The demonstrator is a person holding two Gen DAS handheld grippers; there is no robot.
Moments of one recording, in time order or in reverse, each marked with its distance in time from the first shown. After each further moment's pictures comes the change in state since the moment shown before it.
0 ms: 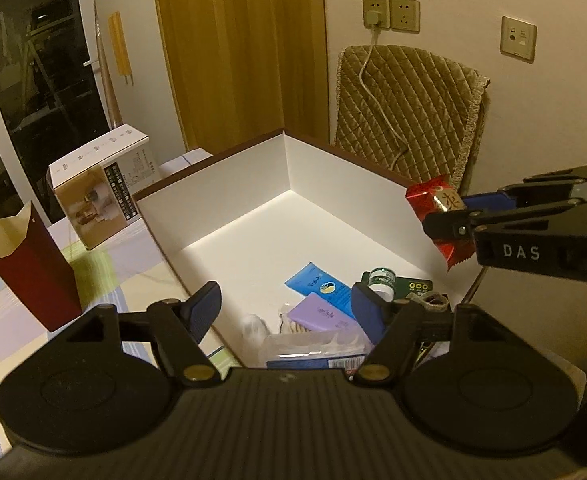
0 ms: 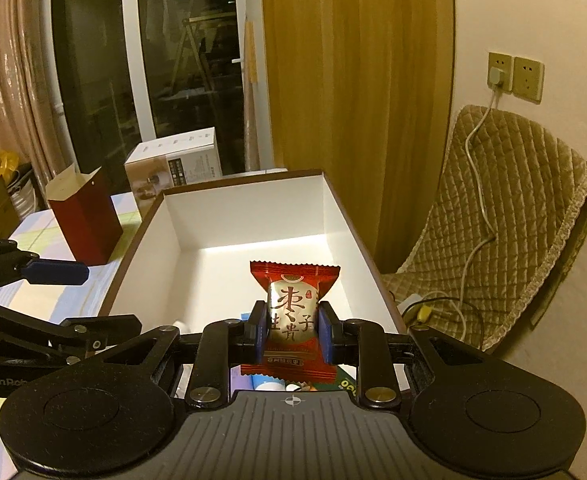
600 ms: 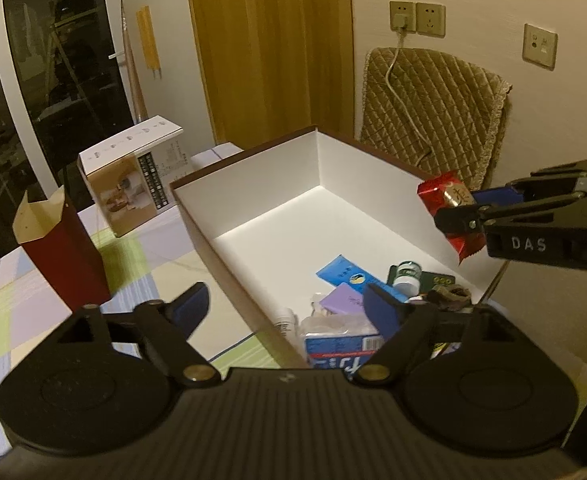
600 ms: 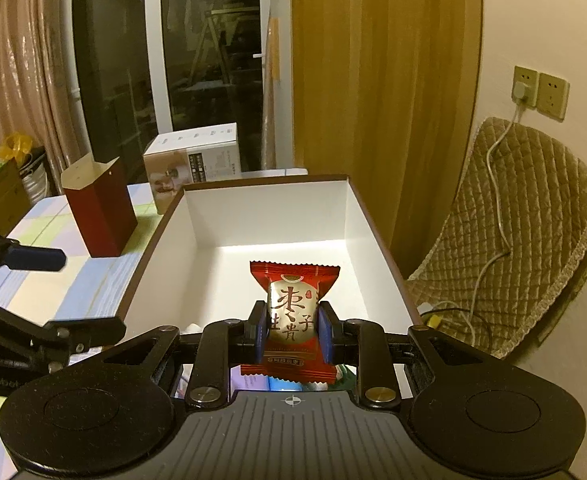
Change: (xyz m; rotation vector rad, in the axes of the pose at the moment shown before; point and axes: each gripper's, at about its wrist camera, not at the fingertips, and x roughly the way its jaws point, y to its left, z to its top) left arm -0.015 0.020 -0.007 -0.029 0.005 0.064; right arm 0.008 0.020 0.009 -0.061 0.013 0.026
